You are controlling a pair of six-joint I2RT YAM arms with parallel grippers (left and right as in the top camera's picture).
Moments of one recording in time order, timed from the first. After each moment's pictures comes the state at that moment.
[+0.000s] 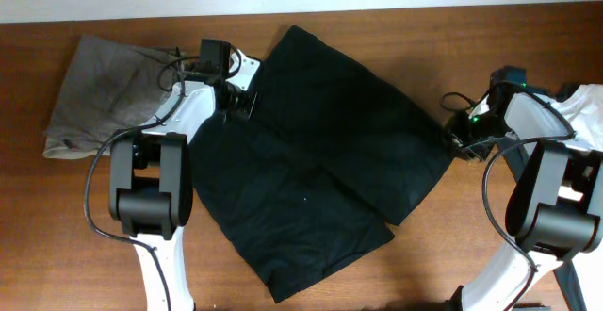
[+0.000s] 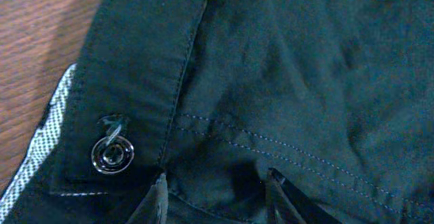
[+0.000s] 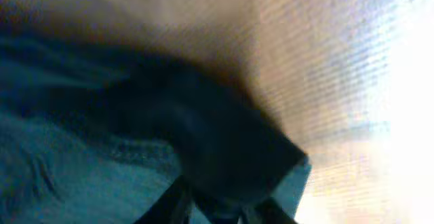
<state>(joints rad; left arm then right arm) -0.15 2.23 1.61 -0.52 0.28 0.25 -0.29 2.01 1.36 -0.88 -0.35 0.39</state>
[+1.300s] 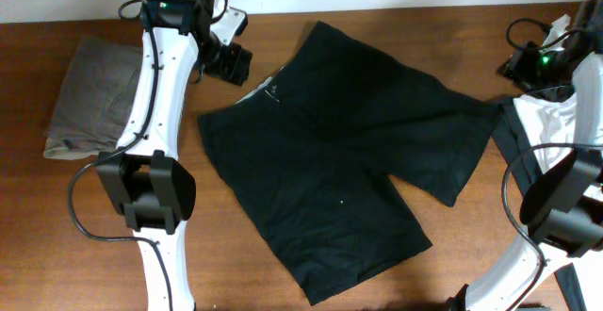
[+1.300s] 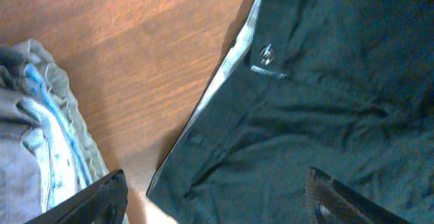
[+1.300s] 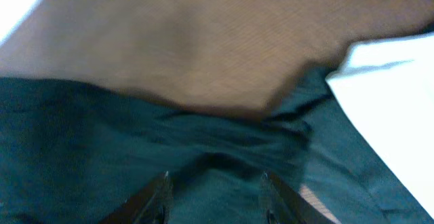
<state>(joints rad) -0.15 2.28 2.37 -1.38 0.11 0.25 -0.44 2.07 1.95 -1.09 -0.37 0.17</state>
